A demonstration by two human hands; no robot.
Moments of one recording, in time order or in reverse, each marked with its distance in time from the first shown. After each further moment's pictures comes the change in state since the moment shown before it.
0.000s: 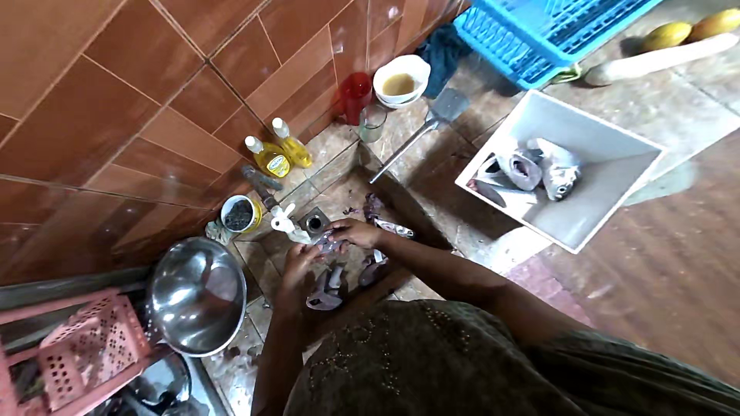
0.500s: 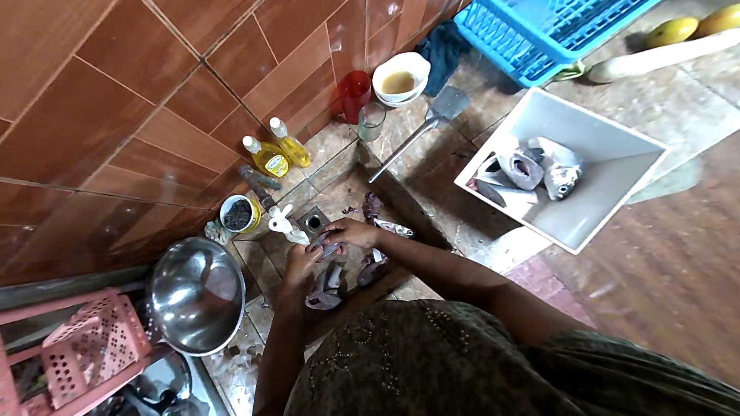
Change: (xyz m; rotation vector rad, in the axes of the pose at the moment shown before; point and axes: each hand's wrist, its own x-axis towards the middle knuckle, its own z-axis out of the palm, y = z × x) left_hand 0.002 0.007 0.009 0.353 0.031 0.017; right_hand -0.003 -0.016 0.007 -0.133 -0.047 0.003
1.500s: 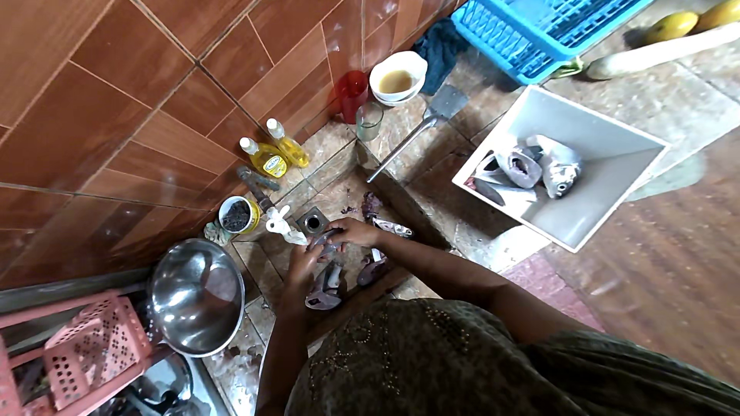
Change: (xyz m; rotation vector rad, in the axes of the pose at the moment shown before) left_hand 0.006 -0.004 0.010 -0.155 -0.033 0.003; right_hand -0.001 0.012 -0.008 -0.078 0.067 -0.030
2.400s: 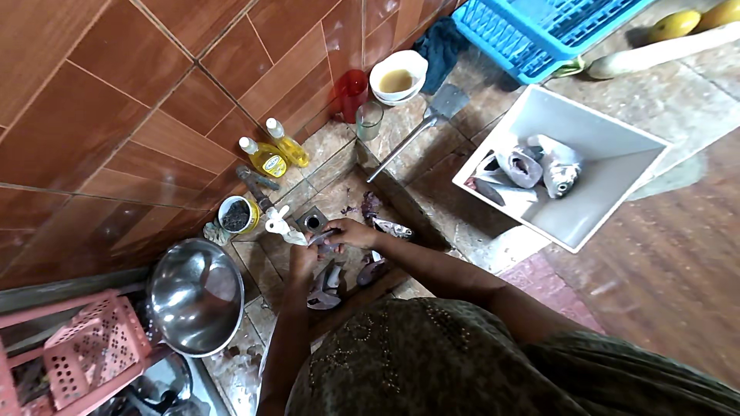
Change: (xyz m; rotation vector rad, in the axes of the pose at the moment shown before) left_hand 0.012 0.003 0.008 0.229 0.118 -0.034; right_hand -0.001 -0.005 0.007 0.016 0.038 0.005
